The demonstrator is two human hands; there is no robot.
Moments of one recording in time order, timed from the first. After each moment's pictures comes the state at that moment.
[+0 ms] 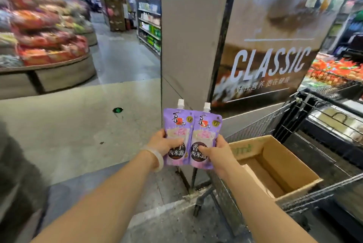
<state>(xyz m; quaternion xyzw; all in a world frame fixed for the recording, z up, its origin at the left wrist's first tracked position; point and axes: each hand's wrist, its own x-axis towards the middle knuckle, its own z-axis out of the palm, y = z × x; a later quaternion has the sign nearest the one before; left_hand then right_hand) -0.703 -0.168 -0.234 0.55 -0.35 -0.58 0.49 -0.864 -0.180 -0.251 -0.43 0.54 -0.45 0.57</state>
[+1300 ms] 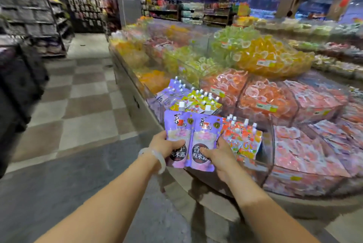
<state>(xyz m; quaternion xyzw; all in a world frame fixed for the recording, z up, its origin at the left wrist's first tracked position) -0.104 0.646 -0.238 0.65 0.13 -0.06 0.75 -0.095 0.486 -0.257 -0.69 0.08 0.02 0.72</state>
